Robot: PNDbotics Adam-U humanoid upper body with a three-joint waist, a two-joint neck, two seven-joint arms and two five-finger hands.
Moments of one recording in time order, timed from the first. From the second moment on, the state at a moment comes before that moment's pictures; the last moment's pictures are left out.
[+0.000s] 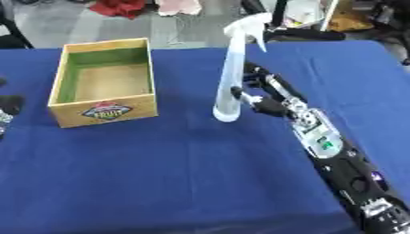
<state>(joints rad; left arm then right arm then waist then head) -0.12 0.24 0.27 -1.81 -0.14 0.05 -0.19 -0.67 -0.15 0.17 -1.03 0.29 -0.30 0.16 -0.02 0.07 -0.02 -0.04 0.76</state>
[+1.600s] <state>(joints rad) -0.14 0.21 0.24 -1.81 -0.13 0.04 -0.21 -0.77 0.00 0.05 -0.78 0.53 -0.25 -0.15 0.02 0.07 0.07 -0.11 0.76</state>
